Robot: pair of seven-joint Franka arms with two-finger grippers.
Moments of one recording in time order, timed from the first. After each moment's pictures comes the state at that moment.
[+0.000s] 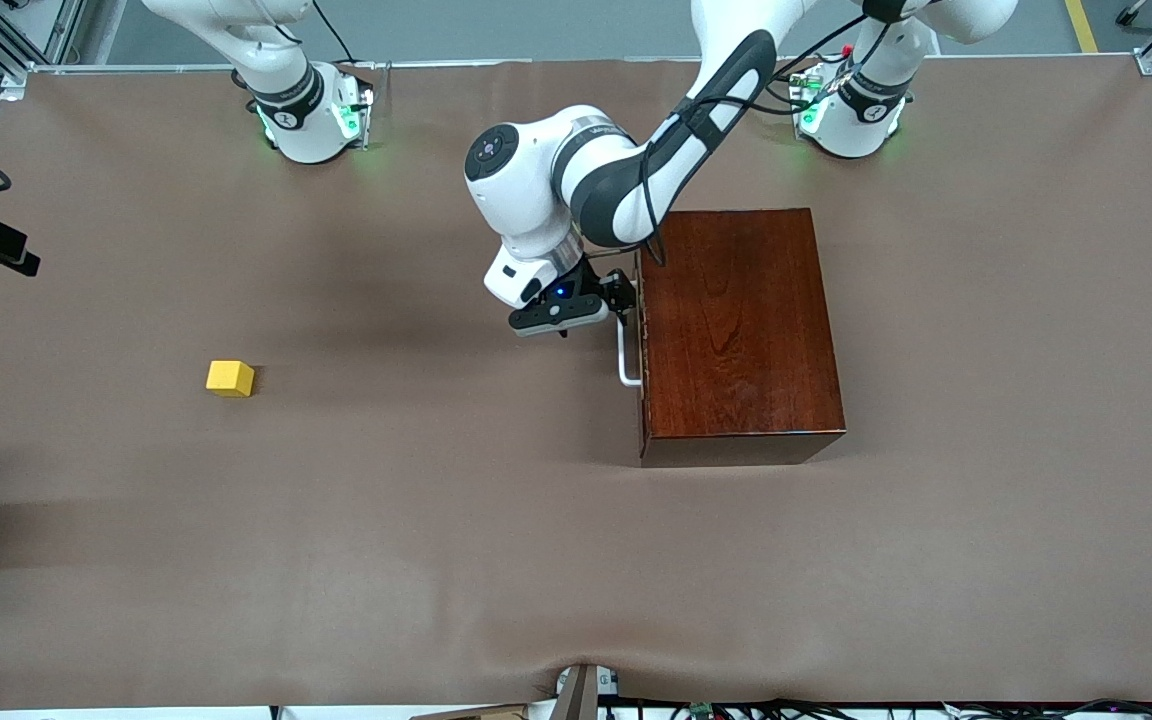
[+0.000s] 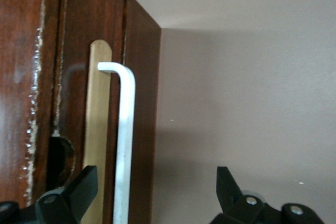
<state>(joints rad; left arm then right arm) -0.86 0.69 -0.10 -1.33 0.41 1.84 -1.12 -0.06 0.06 -0.05 -1.45 -0.02 1.44 -0.04</state>
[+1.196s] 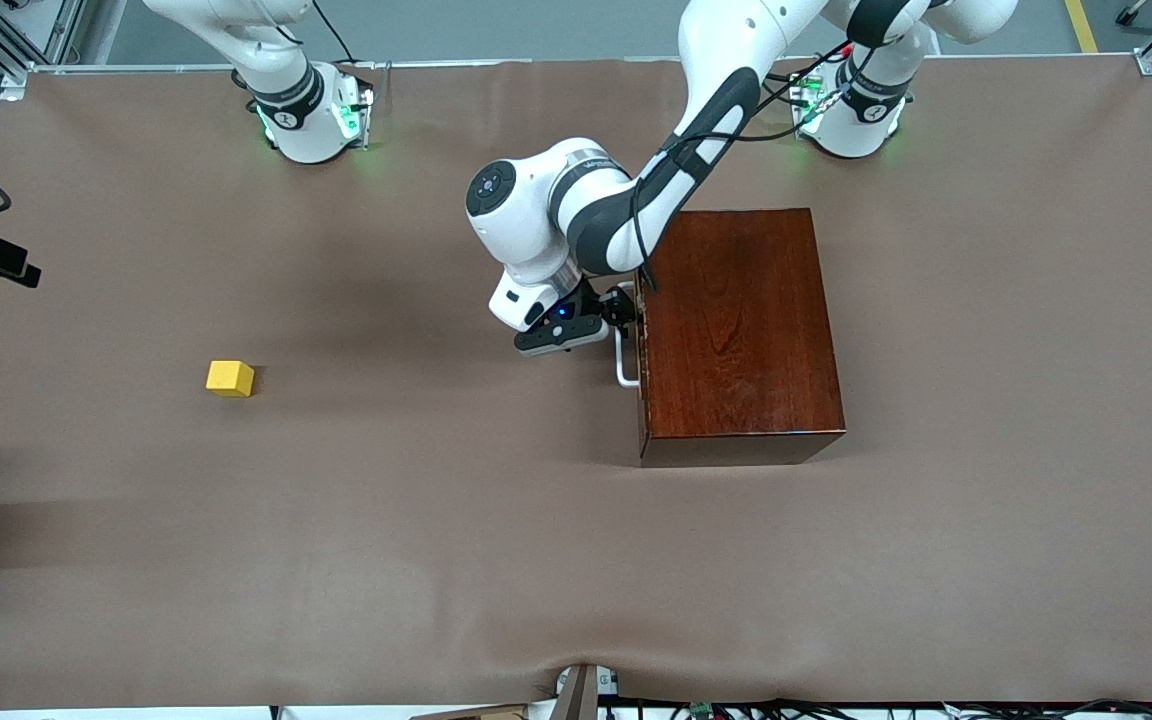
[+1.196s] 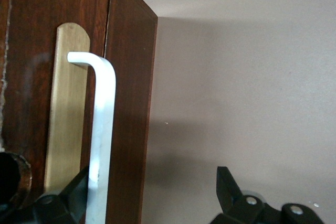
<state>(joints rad) -0.86 0.78 -0.09 -1.28 0.41 1.86 -1.16 -0.08 0.09 -0.05 -1.45 -0.02 1.44 -0.04</state>
